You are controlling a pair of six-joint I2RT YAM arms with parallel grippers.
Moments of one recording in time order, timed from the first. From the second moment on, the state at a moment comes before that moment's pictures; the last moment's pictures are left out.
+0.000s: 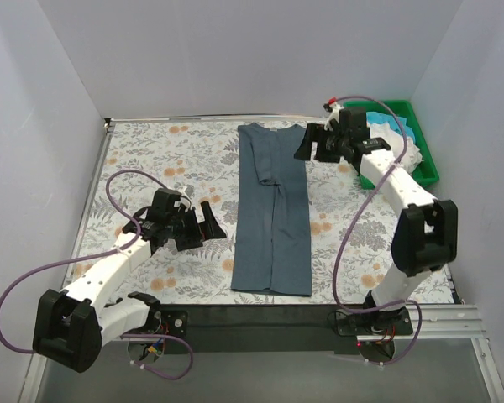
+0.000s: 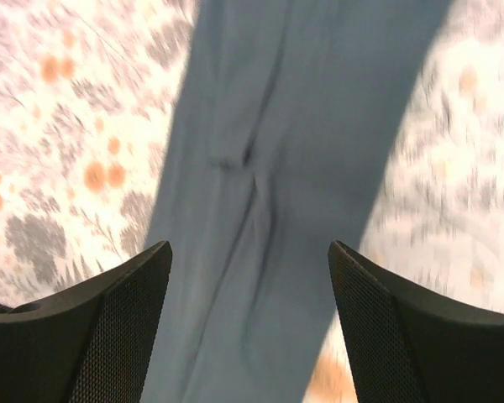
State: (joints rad) left arm -0.36 1.08 0.66 -0.47 0.35 -0.65; right arm 0.25 1.74 1.47 -0.38 -0.39 0.31
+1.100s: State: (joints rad) left arm -0.81 1.25 0.64 -0.56 0.19 -0.96; right arm 0.82 1.02 0.52 -0.71 -0.01 0.92
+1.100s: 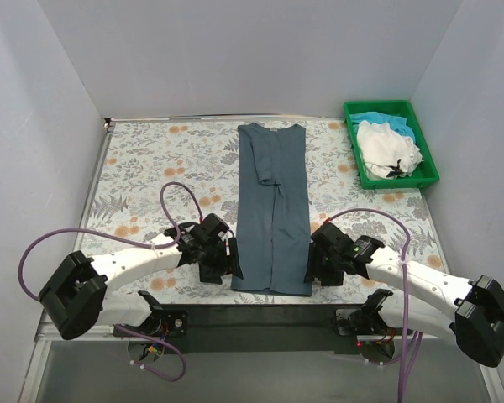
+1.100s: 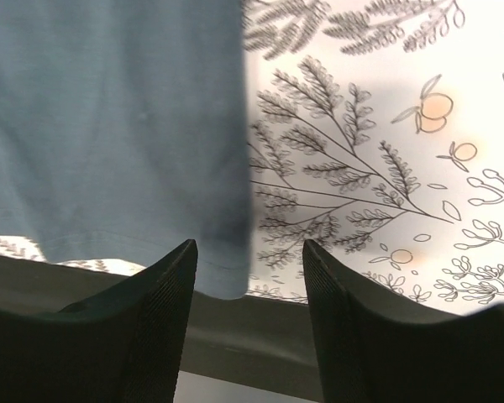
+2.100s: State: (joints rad) left arm -0.91 1.41 0.69 -0.55 0.15 -1.00; right arm 0.90 1.10 0.49 -0.64 -0.10 0.99
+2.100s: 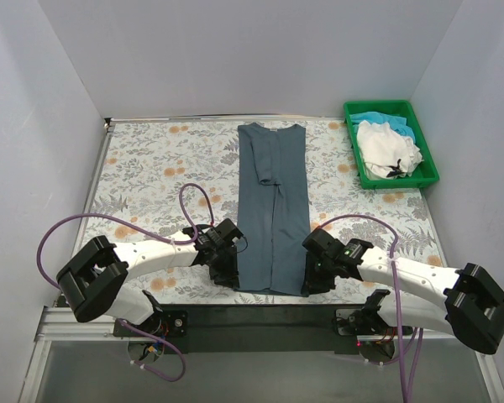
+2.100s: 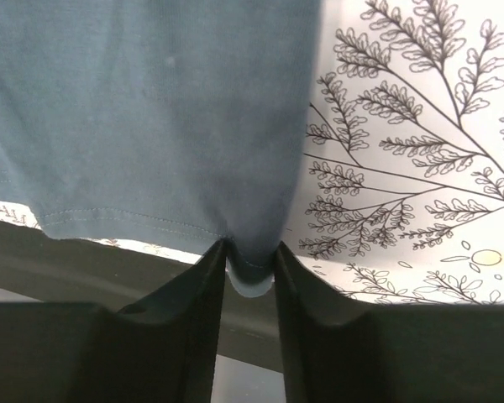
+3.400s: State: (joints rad) left arm -0.67 1.54 1.08 -0.69 0.15 -0.84; right arm 0.72 1.33 1.04 -0.93 0.10 0.66
